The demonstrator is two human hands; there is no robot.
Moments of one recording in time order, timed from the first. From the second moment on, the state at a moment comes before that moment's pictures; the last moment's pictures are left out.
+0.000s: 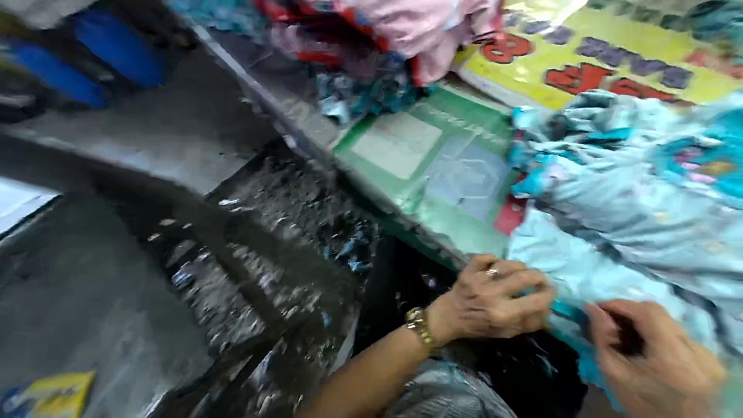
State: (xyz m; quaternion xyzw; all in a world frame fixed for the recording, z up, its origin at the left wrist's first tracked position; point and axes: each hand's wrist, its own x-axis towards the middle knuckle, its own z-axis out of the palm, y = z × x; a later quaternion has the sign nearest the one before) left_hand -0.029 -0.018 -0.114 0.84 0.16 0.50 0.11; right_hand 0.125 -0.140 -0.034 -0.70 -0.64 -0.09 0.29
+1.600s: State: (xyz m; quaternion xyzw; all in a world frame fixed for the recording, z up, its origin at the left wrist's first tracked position) left_hand -0.031 -0.038 -0.086 0.85 0.02 0.41 0.34; right_hand 0.114 -0.178 -0.053 -0.63 -0.58 0.05 0.52
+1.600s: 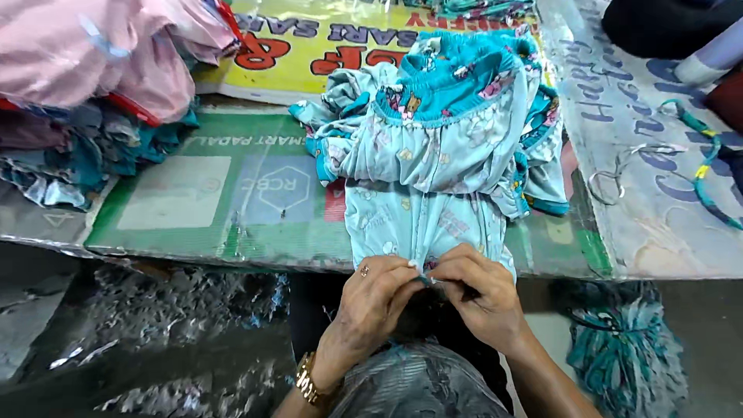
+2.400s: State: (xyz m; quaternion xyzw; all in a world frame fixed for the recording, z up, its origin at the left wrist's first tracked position) left_hand -0.050 -0.058 -0.087 0.86 0.08 0.48 0.15; right_hand 0.099 -0.181 -0.045 -0.69 -0.64 -0.14 0.29
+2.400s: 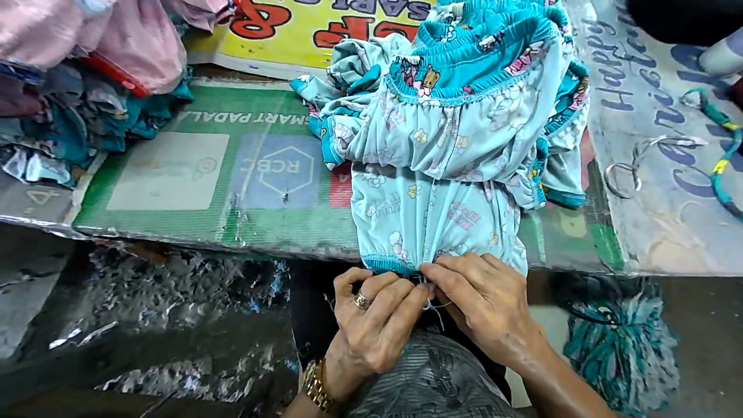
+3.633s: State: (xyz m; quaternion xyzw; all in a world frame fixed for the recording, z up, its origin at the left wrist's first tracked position) left_hand -0.030 -0.065 -0.076 0.88 0.06 0.45 0.16; right_hand 0.134 -0.229 -0.058 -0.71 -0.54 0.04 0.45
